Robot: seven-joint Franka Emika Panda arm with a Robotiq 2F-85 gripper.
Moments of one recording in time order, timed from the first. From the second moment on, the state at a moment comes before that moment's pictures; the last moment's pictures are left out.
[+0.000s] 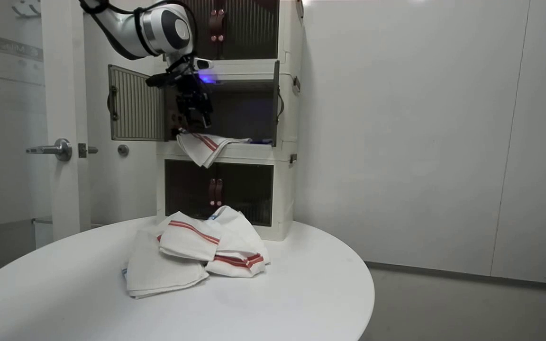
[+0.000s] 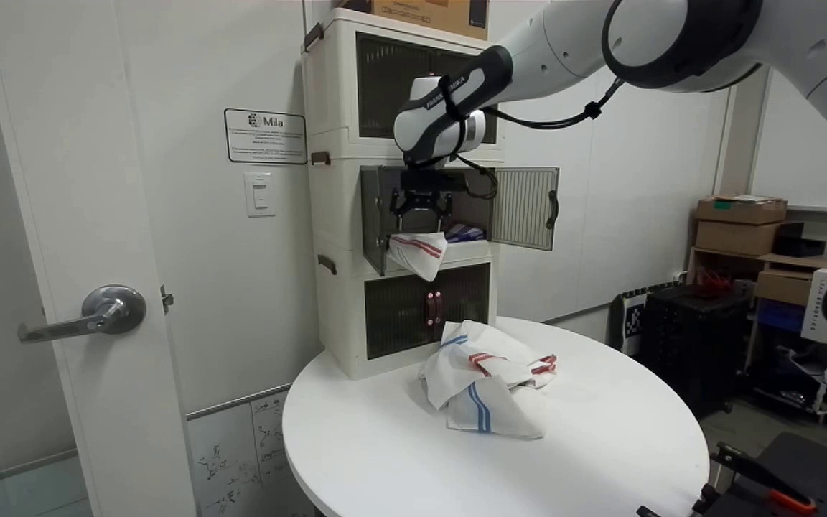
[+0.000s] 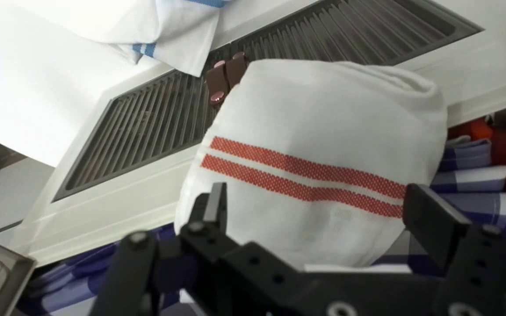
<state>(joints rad) 0.14 0.67 -0.14 -1.24 -0.07 2.25 0.55</state>
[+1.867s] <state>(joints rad) 0.09 0.50 -0.06 -1.77 -0.35 2.86 -0.10</state>
